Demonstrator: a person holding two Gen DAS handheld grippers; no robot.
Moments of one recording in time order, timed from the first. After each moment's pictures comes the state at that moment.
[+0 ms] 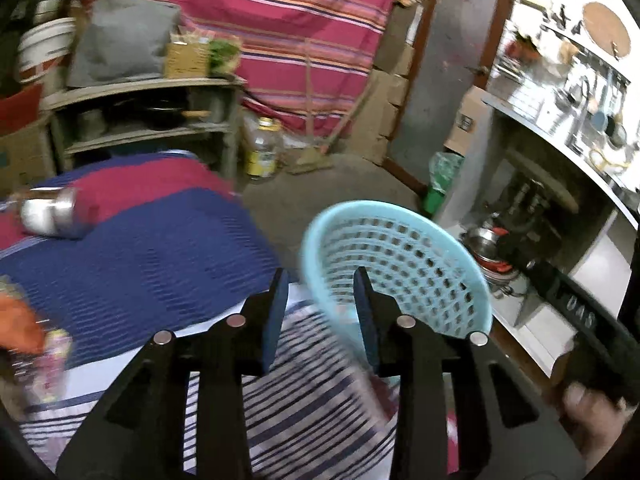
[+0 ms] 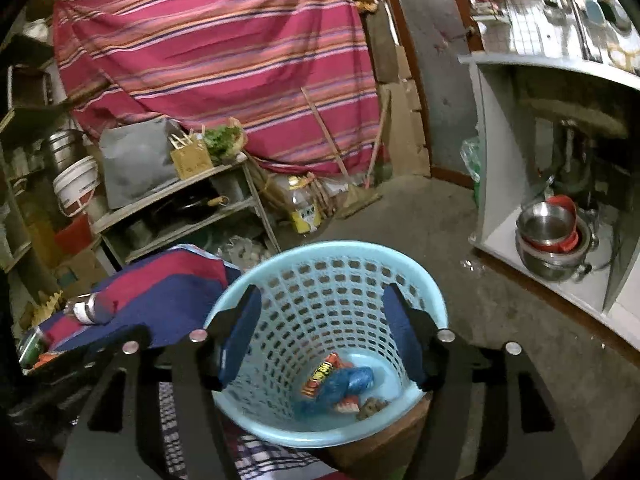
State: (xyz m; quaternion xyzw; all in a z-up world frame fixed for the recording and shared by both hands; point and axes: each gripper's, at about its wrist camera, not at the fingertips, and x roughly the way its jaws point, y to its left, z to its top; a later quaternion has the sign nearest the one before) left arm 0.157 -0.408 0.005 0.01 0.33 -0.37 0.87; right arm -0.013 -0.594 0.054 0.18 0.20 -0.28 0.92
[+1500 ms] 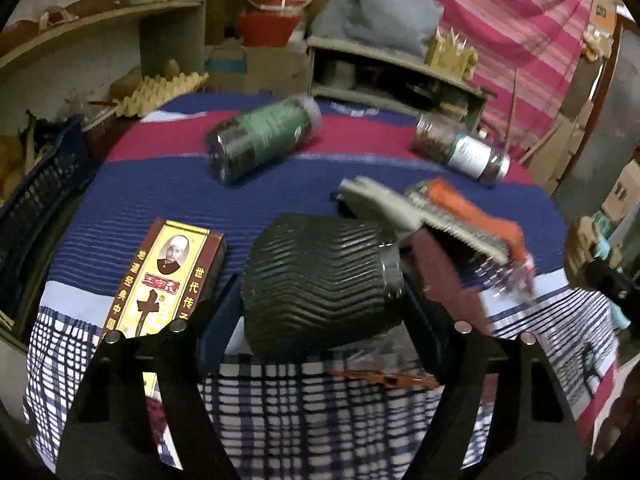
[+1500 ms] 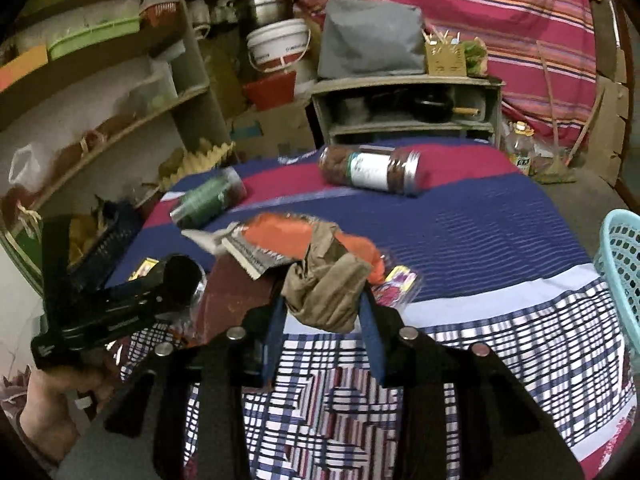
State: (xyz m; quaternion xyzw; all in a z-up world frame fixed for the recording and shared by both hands) left arm 0.206 -0.029 -0.034 -0.05 0.39 -0.10 0.92; right arm 0.122 -0.285 0.032 0.10 0.33 0.04 0.94
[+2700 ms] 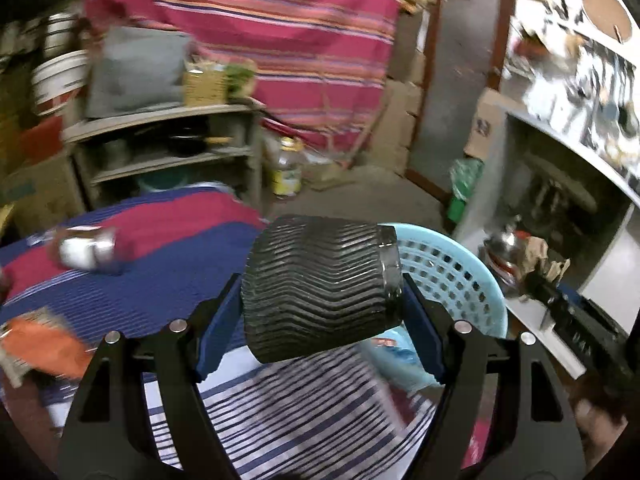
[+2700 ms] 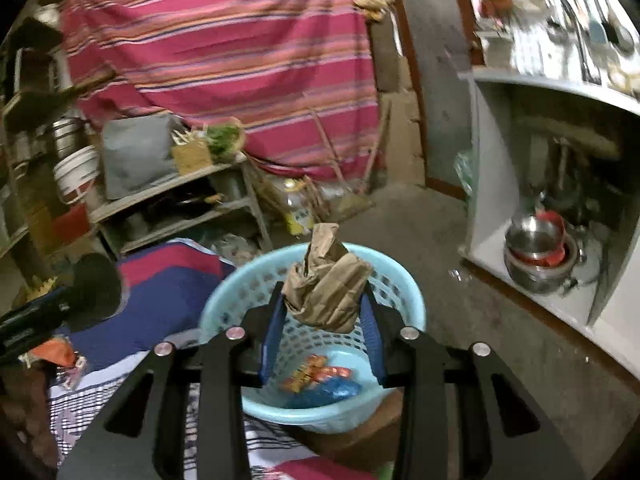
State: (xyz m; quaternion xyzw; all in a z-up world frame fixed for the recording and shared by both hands) left arm 0.151 -0.434 0.026 0.05 0.31 -0.36 0.88; right arm -0.036 -0.610 0.049 0.17 0.22 -0.30 0.91
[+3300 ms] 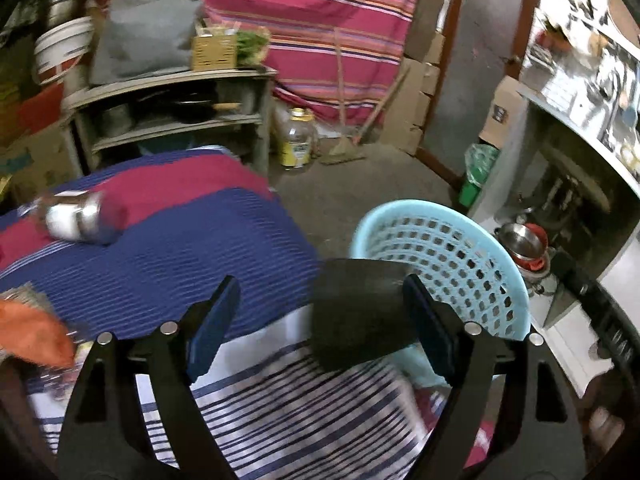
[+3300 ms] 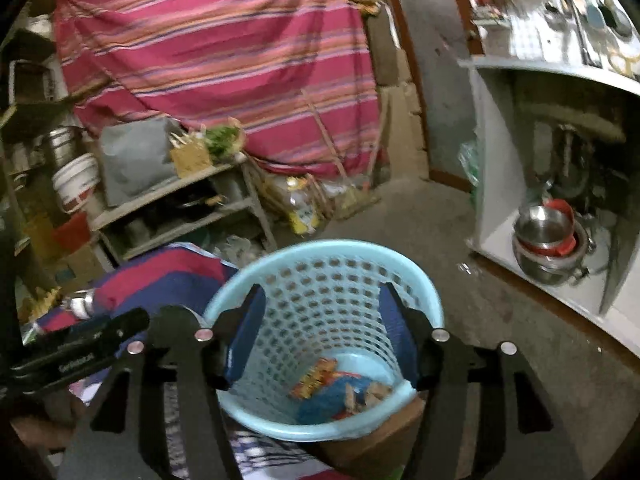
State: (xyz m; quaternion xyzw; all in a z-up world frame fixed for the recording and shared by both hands) left arm 0.181 -0.402 0.005 0.03 0.35 -0.32 0.88; right arm -0.013 -0.587 0.054 0.17 0.19 -0.27 0.93
